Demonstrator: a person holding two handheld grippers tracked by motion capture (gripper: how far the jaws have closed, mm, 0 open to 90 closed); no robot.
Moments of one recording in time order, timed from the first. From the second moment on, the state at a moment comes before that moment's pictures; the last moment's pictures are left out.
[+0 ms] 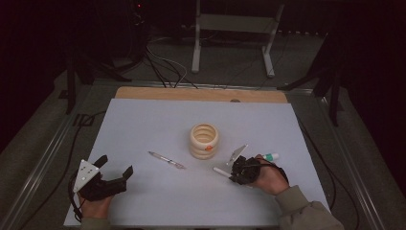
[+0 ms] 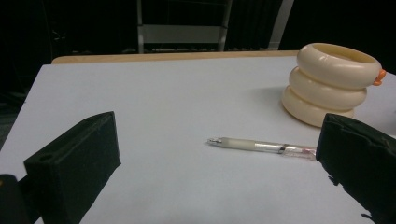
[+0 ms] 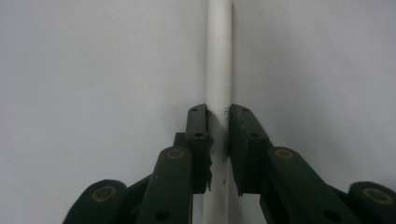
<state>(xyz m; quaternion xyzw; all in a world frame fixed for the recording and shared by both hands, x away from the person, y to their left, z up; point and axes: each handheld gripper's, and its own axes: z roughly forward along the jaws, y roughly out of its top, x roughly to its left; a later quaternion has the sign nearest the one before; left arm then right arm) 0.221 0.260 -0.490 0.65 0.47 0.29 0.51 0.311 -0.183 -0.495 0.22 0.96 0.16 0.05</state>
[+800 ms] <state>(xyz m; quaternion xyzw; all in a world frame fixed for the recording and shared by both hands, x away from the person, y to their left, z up) 0.222 0.260 -0.491 0.65 0.47 0.29 0.51 0.315 -0.191 -0.487 0.26 0.94 0.19 0.04</state>
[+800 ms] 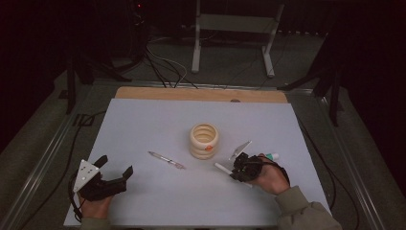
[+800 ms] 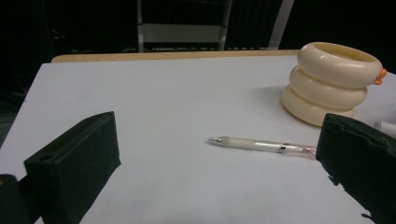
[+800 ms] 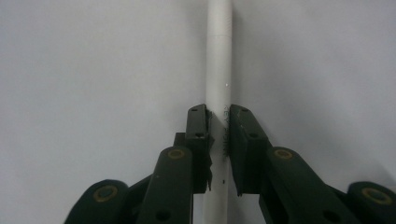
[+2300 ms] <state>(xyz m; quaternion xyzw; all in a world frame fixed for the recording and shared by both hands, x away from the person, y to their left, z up) 0.222 0.260 -0.492 0.65 0.48 0.29 0.52 0.303 -0.197 -0.438 0.31 0.85 0.41 0.09</state>
